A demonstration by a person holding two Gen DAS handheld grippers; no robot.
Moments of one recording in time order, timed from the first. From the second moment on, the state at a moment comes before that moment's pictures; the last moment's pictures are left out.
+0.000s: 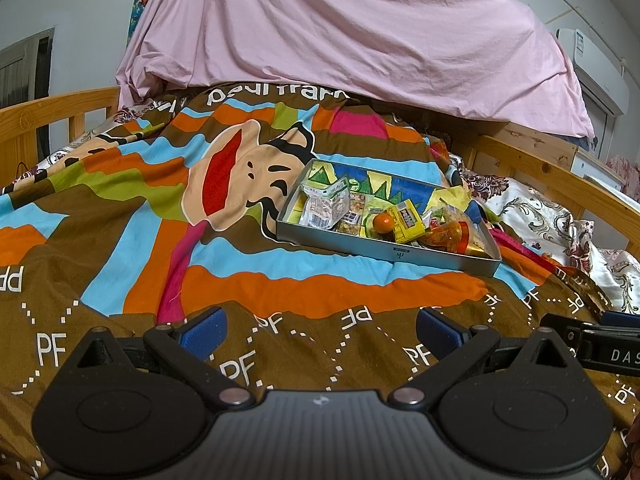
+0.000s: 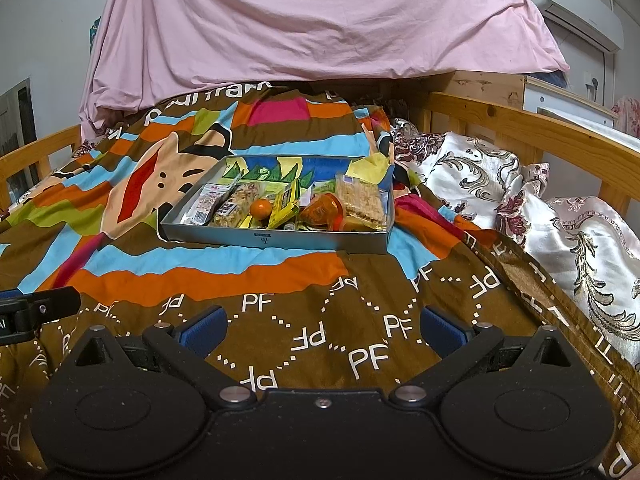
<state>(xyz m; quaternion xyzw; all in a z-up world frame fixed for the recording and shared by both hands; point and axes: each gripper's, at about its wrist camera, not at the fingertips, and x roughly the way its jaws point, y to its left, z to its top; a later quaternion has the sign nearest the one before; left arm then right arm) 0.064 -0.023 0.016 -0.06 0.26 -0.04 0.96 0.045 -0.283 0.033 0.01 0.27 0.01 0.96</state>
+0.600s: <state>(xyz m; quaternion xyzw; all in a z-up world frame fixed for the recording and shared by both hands) 0.057 -0.025 0.017 -0.05 0.27 -0.01 0.96 0.046 -0.282 0.034 0.01 0.28 0.01 0.96</state>
